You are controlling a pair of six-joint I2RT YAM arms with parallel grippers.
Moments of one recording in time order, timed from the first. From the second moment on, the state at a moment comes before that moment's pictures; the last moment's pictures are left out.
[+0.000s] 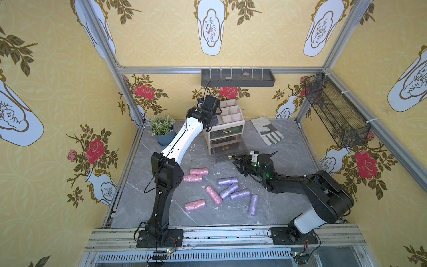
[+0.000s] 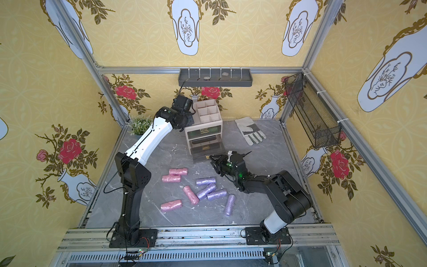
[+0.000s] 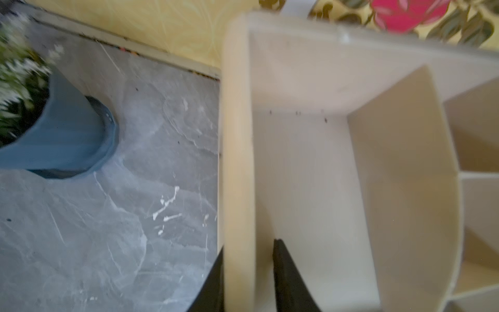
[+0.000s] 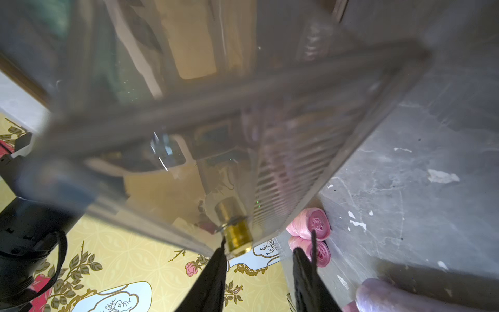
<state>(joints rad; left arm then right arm) -0.53 2.17 2.32 -1.06 -0.29 -0.70 0.62 1.57 0.53 0.76 -0.35 1.59</state>
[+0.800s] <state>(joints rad) -0.53 1.72 2.06 -1.07 -0.30 -0.55 0.45 1.06 0.68 -0.07 -0.35 1.33</state>
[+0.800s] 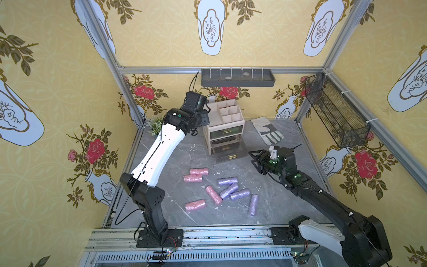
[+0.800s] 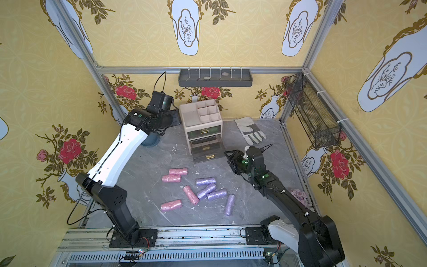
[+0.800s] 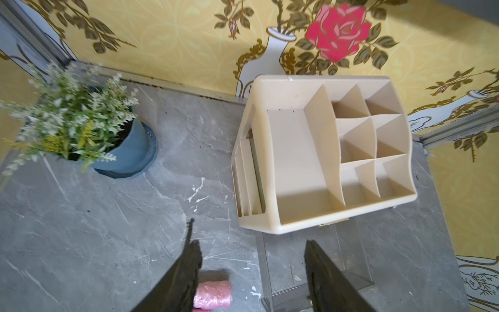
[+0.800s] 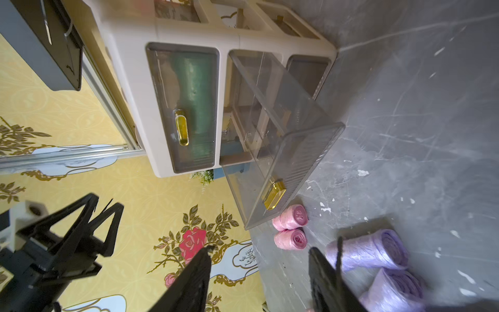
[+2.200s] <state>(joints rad) -0.39 0.87 0.85 -0.97 -0.16 -0.57 0.85 1.11 0.66 -0.87 -0.23 1.30</state>
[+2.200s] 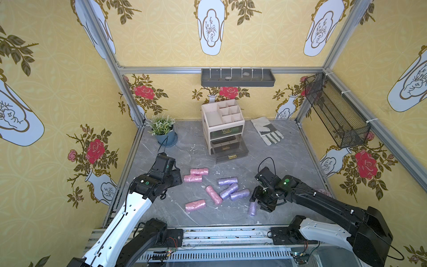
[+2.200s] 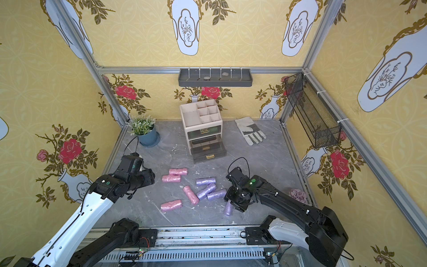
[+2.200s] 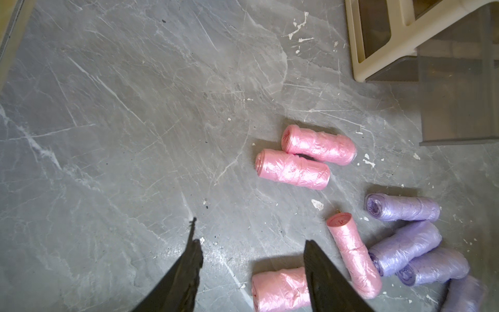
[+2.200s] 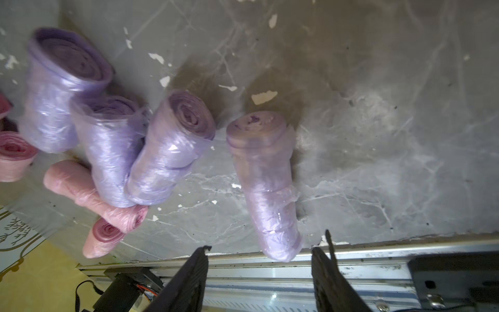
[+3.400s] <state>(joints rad) -0.39 0.87 0.84 -0.94 -0.11 -0.58 0.82 1.09 0.89 -0.92 -0.14 1.29</state>
